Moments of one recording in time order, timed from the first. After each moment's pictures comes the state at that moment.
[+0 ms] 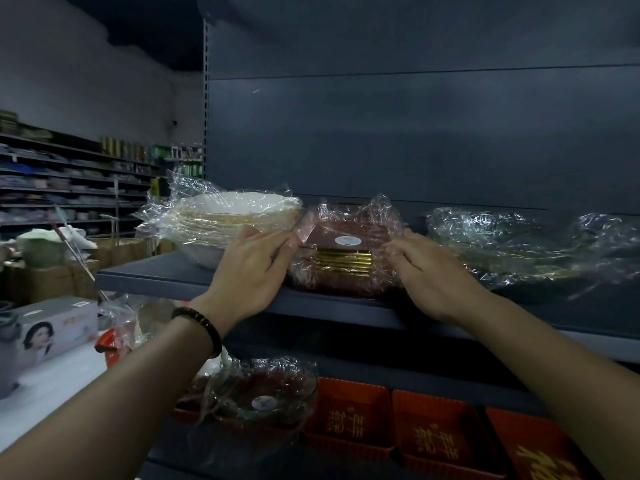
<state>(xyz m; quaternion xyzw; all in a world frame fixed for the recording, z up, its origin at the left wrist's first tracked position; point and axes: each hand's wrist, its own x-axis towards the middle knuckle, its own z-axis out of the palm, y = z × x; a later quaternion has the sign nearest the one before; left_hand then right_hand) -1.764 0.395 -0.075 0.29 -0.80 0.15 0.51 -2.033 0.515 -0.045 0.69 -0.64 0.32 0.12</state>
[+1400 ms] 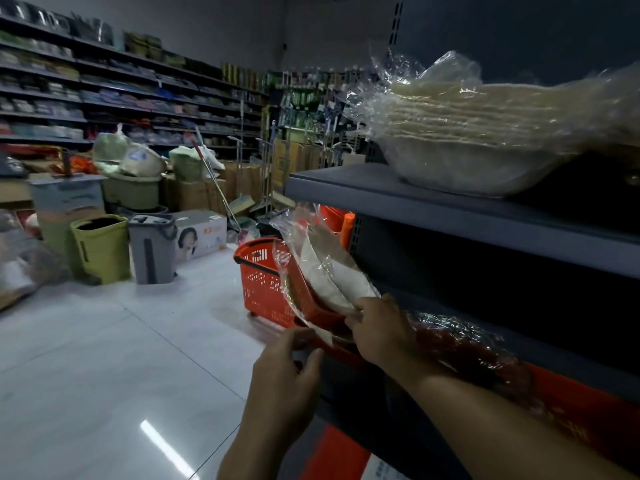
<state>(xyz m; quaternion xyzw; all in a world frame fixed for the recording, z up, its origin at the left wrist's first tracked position) -1.559 0.358 -0.338 0.59 -0.56 -0.27 0.51 -1.716 0.261 -0.303 0.69 -0.69 0.22 -0.04</state>
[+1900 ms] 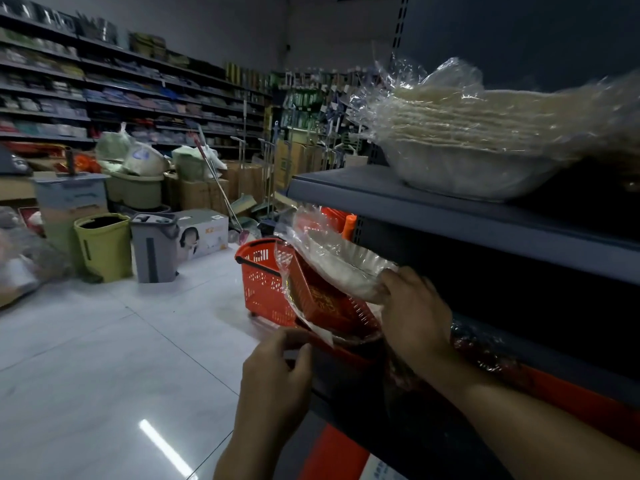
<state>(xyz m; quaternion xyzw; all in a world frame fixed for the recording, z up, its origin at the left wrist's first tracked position) -1.555 0.361 -0.337 0.60 -0.53 -0.24 0.54 -1.746 0.278 -0.270 0.70 -0.63 0.27 0.18</state>
